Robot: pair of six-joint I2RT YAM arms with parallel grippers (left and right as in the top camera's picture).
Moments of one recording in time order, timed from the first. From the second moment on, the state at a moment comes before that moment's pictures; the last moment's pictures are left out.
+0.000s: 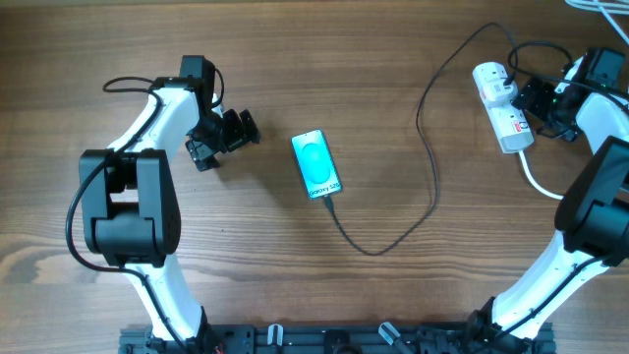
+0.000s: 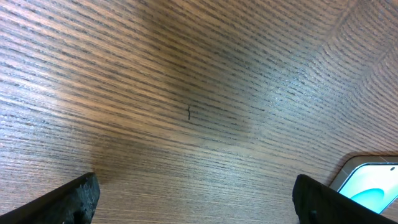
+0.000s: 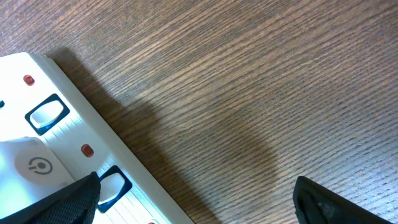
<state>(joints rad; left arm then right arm) -0.04 2.05 1.41 -0.89 0.23 -0.50 -0.42 2.12 1.48 -0.49 -0.11 0.17</state>
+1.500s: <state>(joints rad) -0.04 2.05 1.41 -0.89 0.23 -0.50 -0.40 2.11 1.48 -0.52 -0.04 0.16</state>
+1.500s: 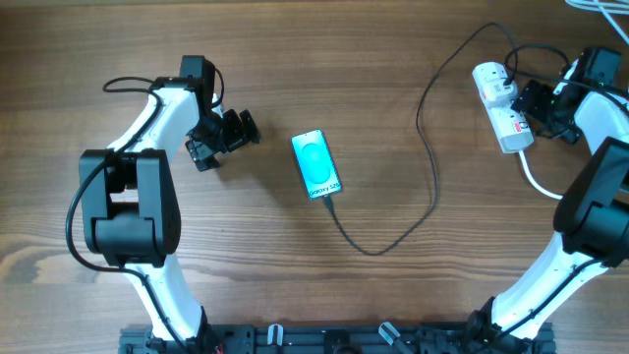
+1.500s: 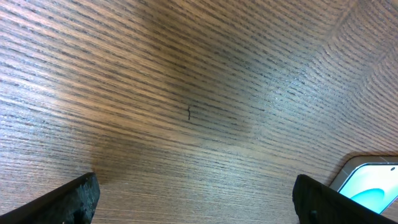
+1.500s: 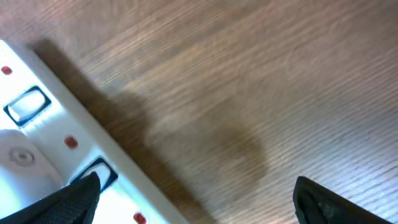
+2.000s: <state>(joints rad) -0.04 2.05 1.41 -0.89 0.23 -0.50 -0.41 2.11 1.48 -0.47 -0.08 0.16</state>
